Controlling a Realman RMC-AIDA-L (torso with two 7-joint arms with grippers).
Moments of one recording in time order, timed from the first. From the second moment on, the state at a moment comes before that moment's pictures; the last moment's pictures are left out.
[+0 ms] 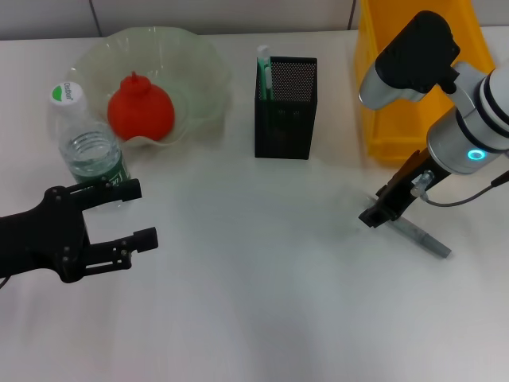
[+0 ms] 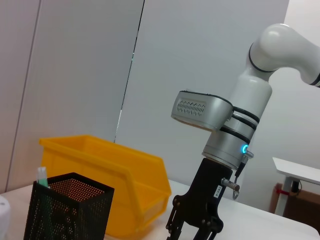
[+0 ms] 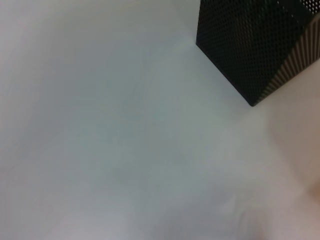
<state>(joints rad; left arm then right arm) -0.36 -1.98 0.64 0.52 1.89 1.84 -1.13 0.69 2.09 -1.48 -1.13 -2.63 -1.43 2.52</state>
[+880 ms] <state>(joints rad) -0.36 -1.98 0.64 0.51 1.89 1.84 -1.13 0.69 2.09 -1.49 -1.07 -2.63 -1.37 2.52</state>
